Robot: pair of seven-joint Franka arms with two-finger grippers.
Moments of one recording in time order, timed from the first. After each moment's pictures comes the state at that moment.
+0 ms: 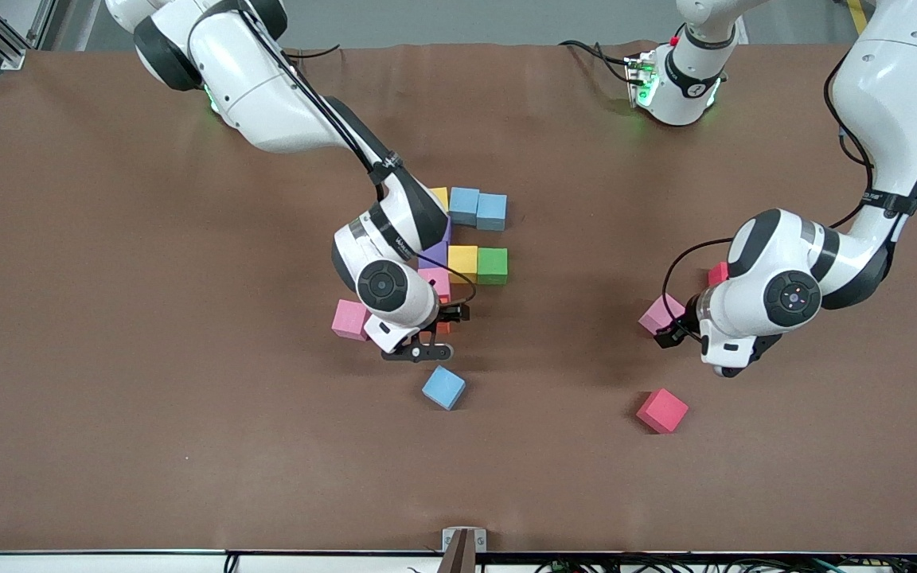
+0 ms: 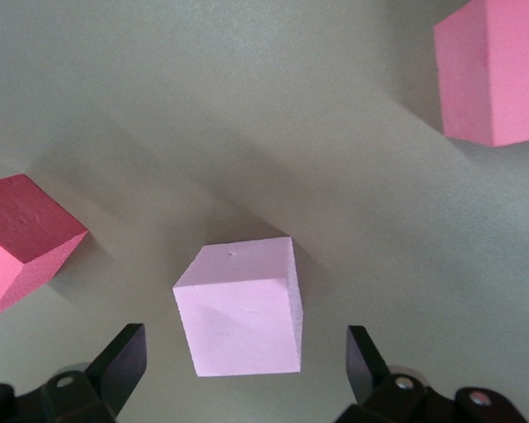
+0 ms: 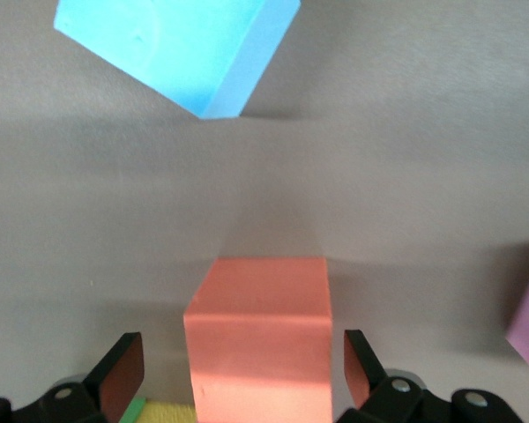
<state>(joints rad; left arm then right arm) 0.46 0.62 -0.73 -1.80 0.40 2.06 -1.09 0.58 0.88 0.06 -1.23 0.17 2.04 0.55</state>
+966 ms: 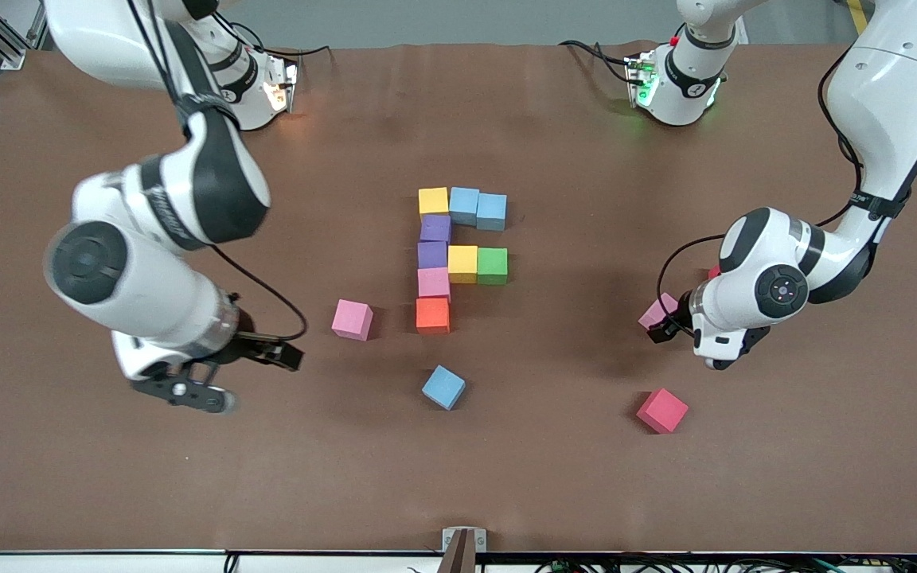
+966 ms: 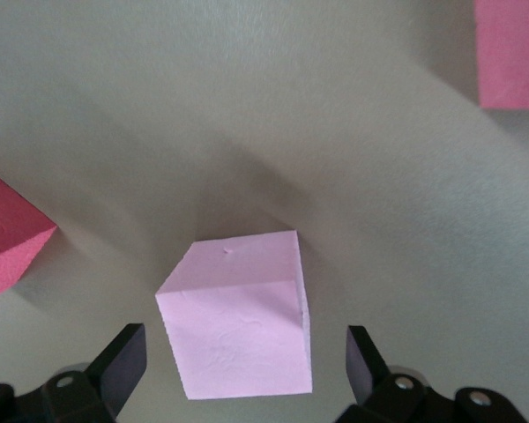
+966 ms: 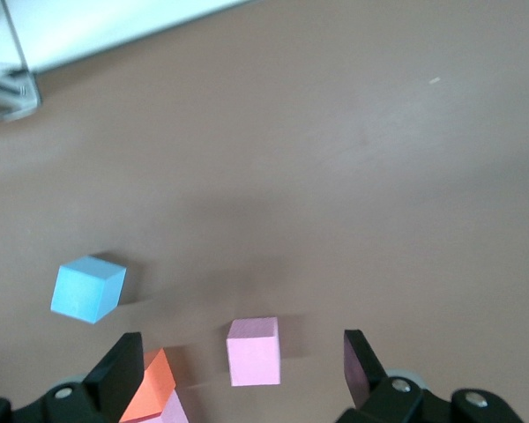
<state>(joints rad) 0.47 0.63 -0.72 -1.89 0.40 2.16 -1.09 0.38 0.61 -0.16 -1.03 0.13 1.70 0.54</state>
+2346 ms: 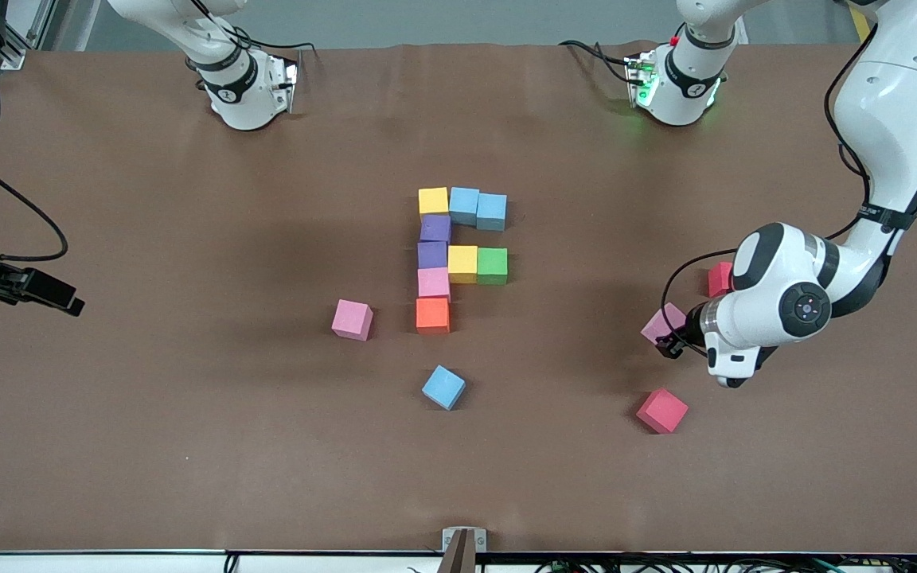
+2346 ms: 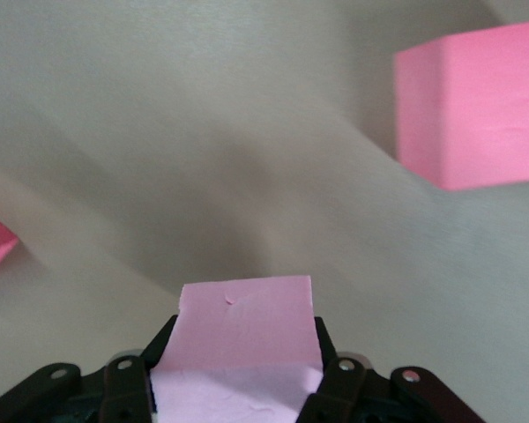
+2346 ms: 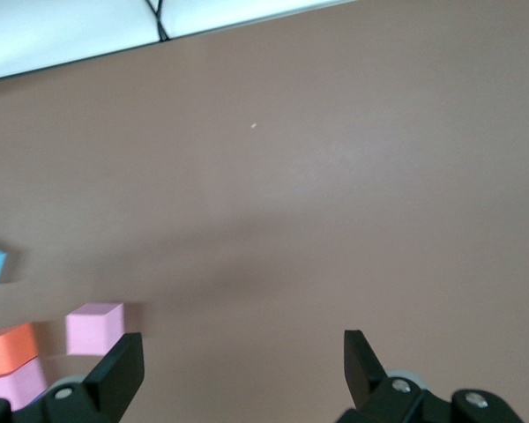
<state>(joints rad) 0.46 0.69 -0.73 -1.74 0.34 2.11 -1.11 0.11 0.23 -0.17 -1.42 0.06 1.74 0.12</state>
